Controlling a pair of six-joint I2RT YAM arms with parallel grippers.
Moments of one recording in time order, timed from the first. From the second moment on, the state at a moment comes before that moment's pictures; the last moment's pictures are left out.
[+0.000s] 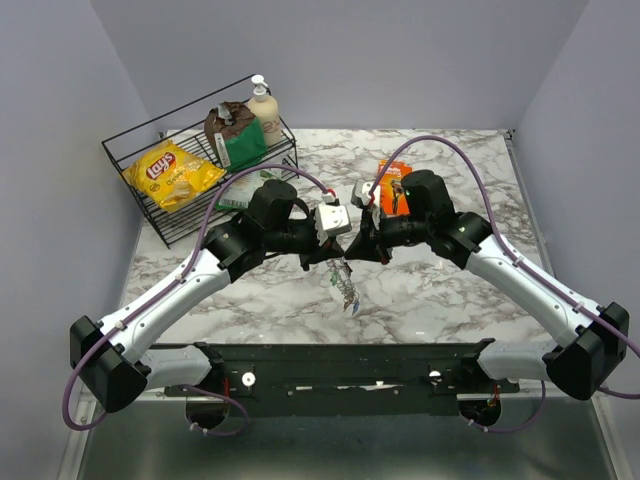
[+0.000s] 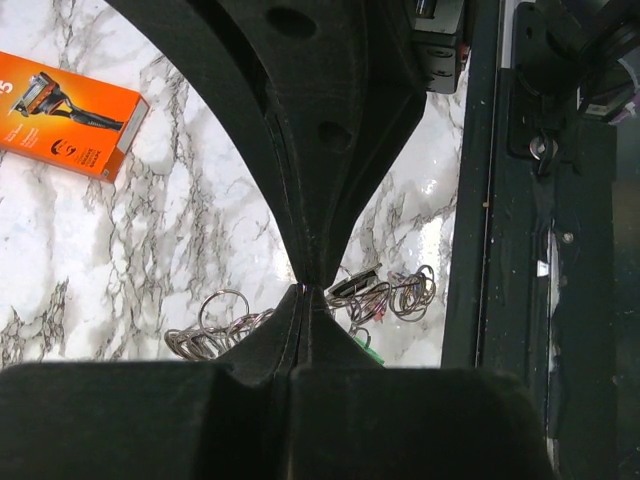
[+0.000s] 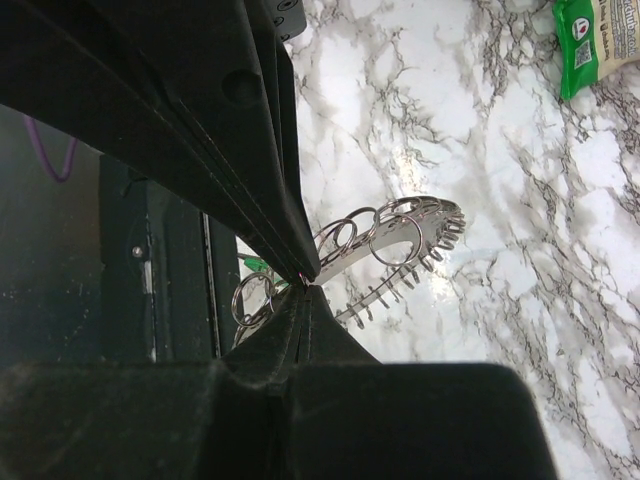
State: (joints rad) left arm -0.74 1.19 1.12 -0.44 0.60 0.32; right arm 0.66 1.26 1.14 -0.47 -0.74 -0.24
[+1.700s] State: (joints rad) left arm -0.74 0.77 0.43 0.70 0.49 -0.12; right arm 0.60 1.15 1.06 -0.20 -1.06 -0.12
